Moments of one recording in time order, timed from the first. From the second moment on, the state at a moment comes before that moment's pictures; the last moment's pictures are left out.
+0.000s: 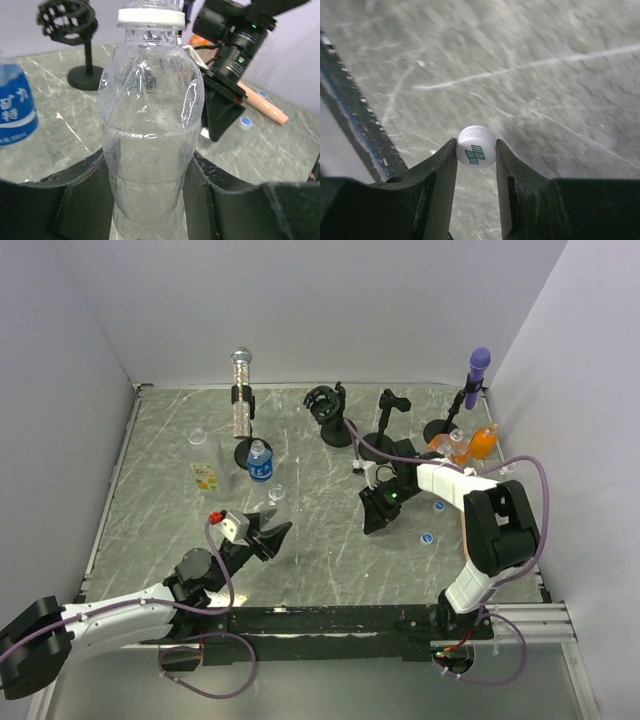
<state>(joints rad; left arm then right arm) -0.98 0.72 0.03 0.91 -0.25 -0.15 0.30 1.65 1.00 -0.74 -0.69 -0.44</state>
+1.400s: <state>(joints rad) -0.98 0.88 0.11 0.84 0.26 -0.16 0.61 1.49 1.47 -1.16 -1.16 -0.92</state>
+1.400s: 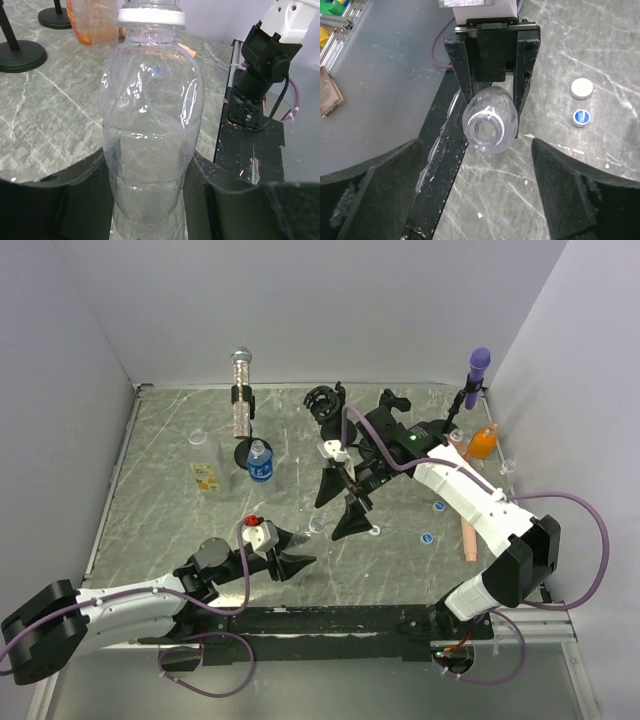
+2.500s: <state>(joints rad) -0.97 0.66 0.36 0.42 0.12 -0.20 0.49 1.46 1.49 -1.14 -0.83 -0.70</state>
